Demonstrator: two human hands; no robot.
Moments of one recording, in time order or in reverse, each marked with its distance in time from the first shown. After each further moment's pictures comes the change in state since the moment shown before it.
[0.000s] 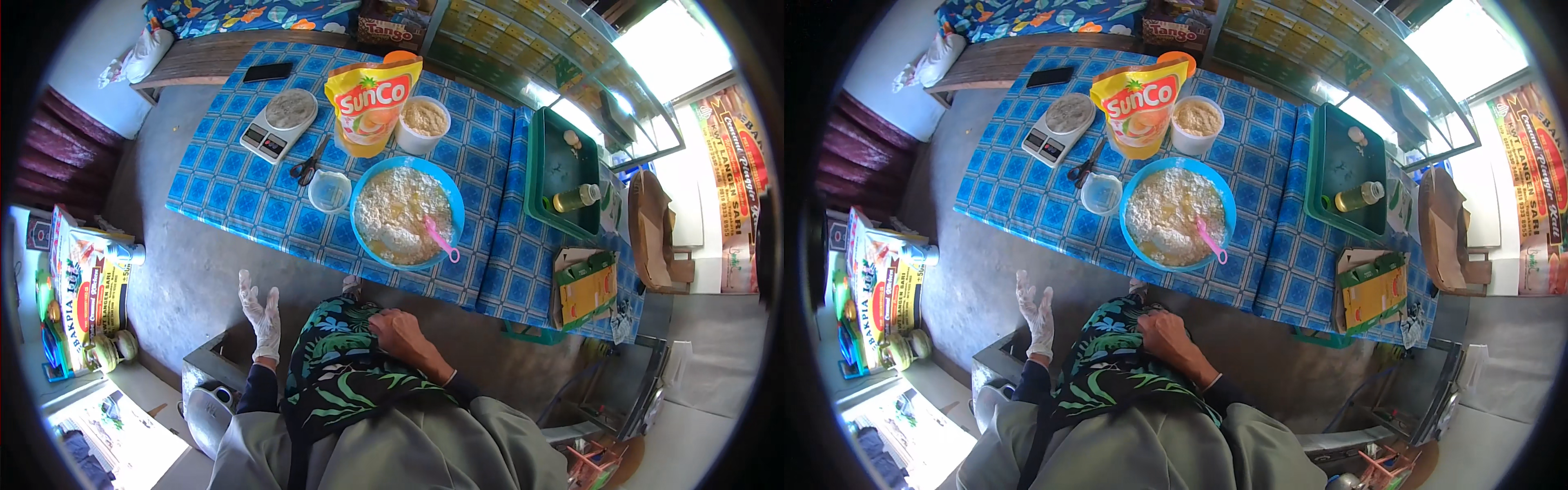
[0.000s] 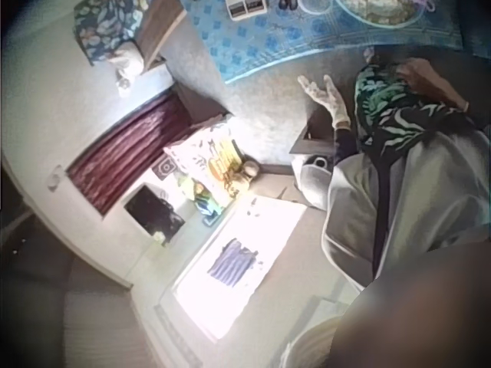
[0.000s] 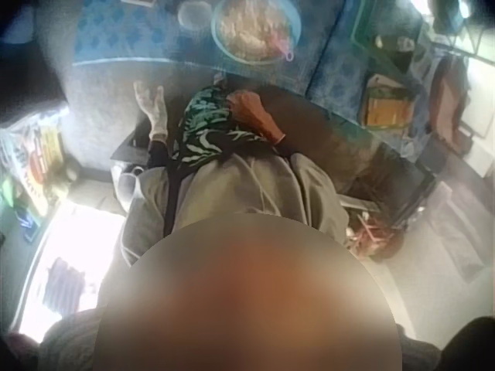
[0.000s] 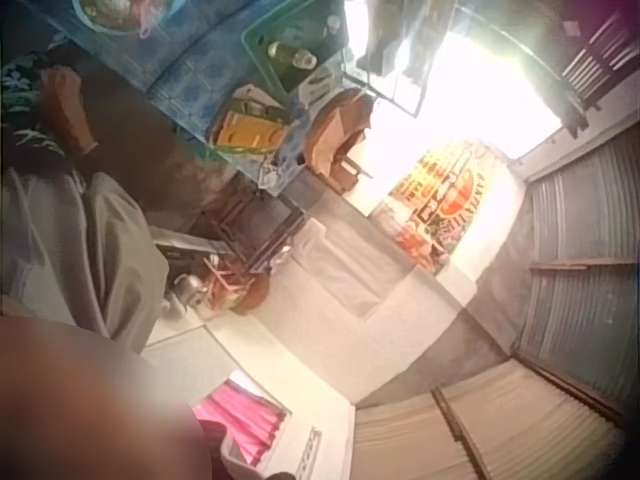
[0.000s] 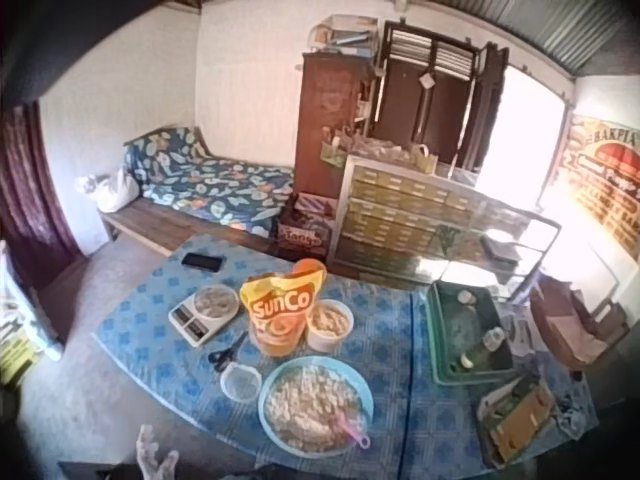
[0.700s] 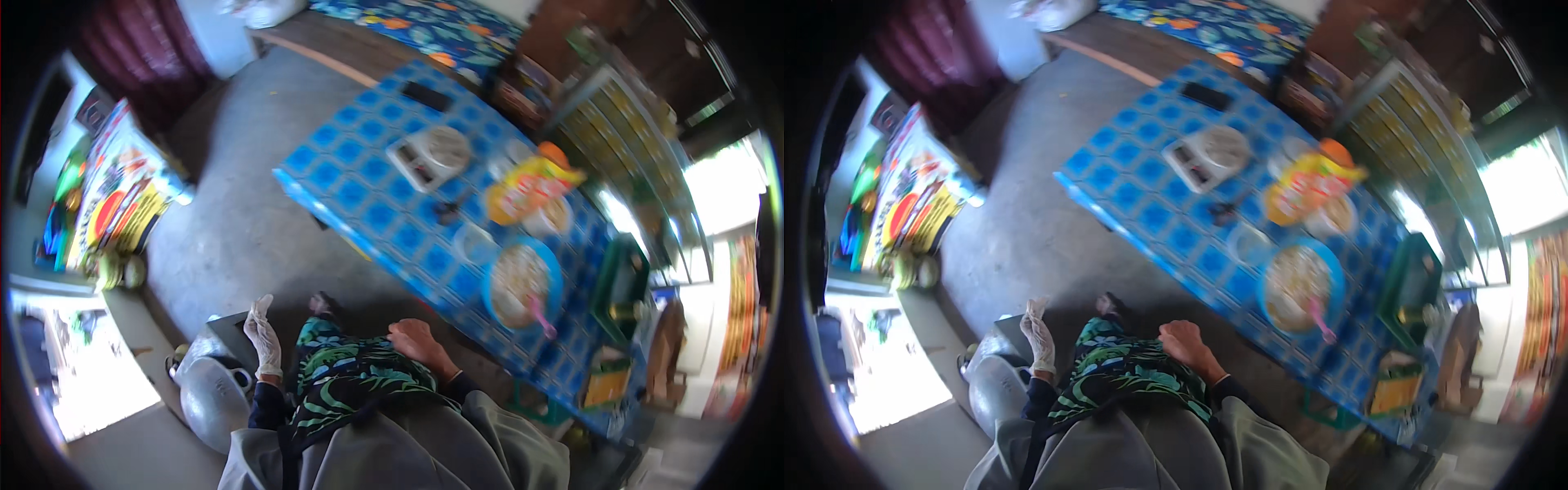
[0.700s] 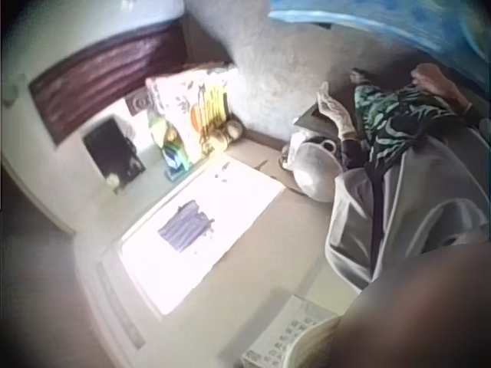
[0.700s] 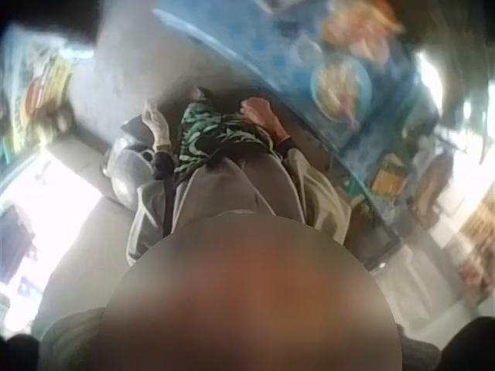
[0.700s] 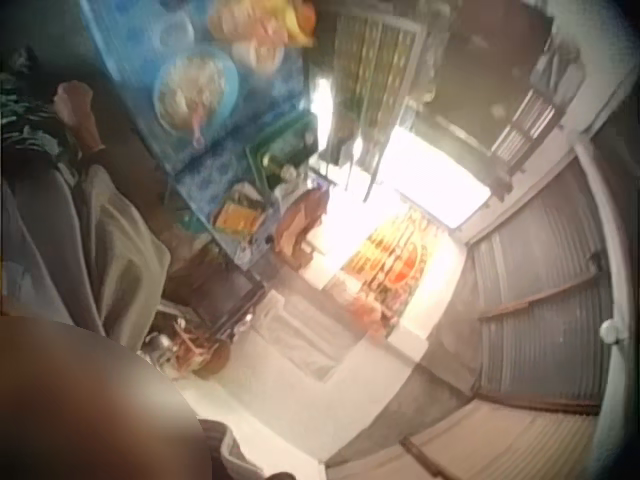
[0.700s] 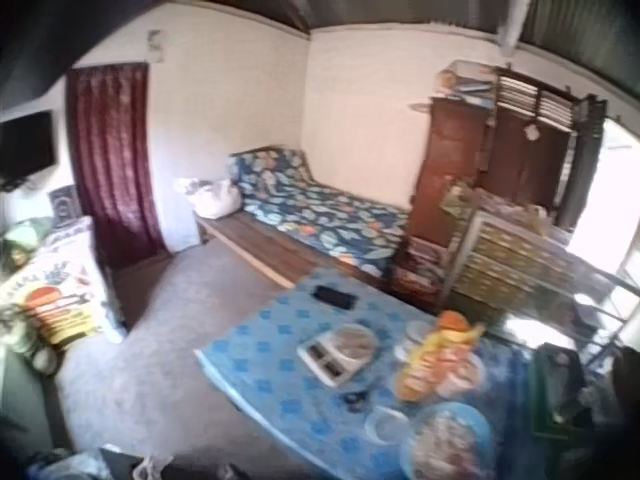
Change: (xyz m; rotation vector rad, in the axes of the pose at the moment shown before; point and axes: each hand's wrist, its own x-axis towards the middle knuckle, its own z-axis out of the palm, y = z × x) left_hand 0.000 -0.121 -0.208 -0.346 0.477 -0.119; right_hand 0.151 -0.100 0.105 -0.176 -0.354 -0.259
